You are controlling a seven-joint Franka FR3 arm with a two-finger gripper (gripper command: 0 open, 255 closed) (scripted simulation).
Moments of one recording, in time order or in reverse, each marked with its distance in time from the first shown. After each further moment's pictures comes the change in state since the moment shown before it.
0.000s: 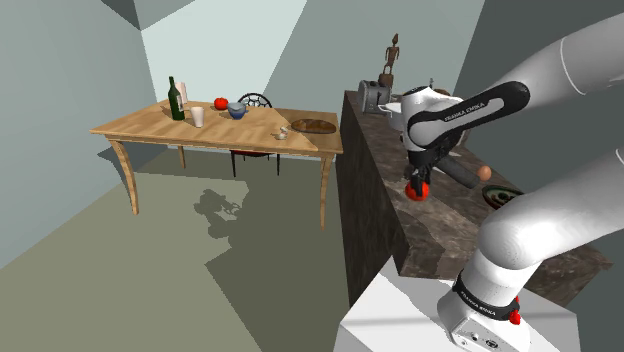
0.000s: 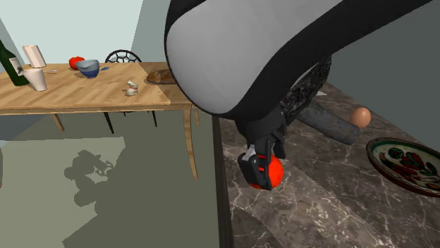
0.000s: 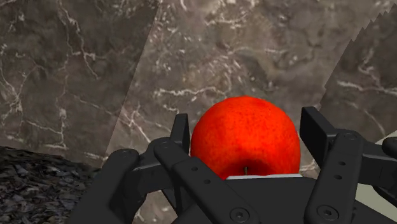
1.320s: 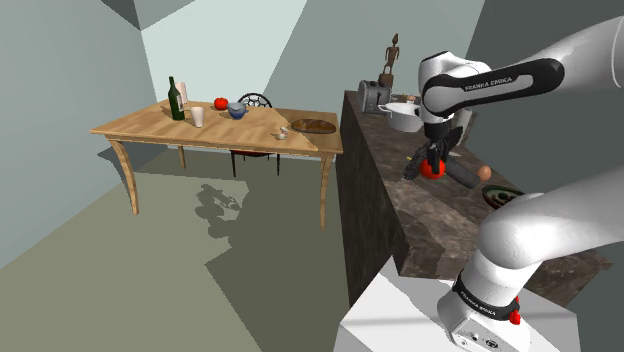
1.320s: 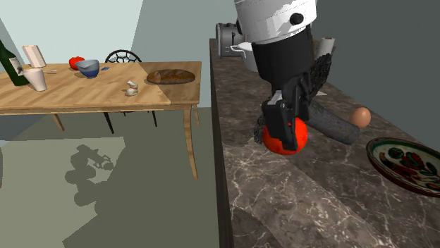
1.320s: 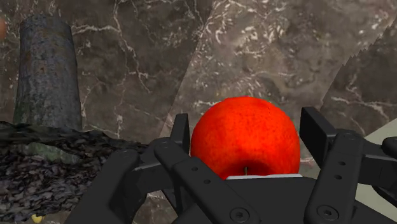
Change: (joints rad) arm -0.019 -0.142 0.004 0.135 0.011 -0.254 -0.113
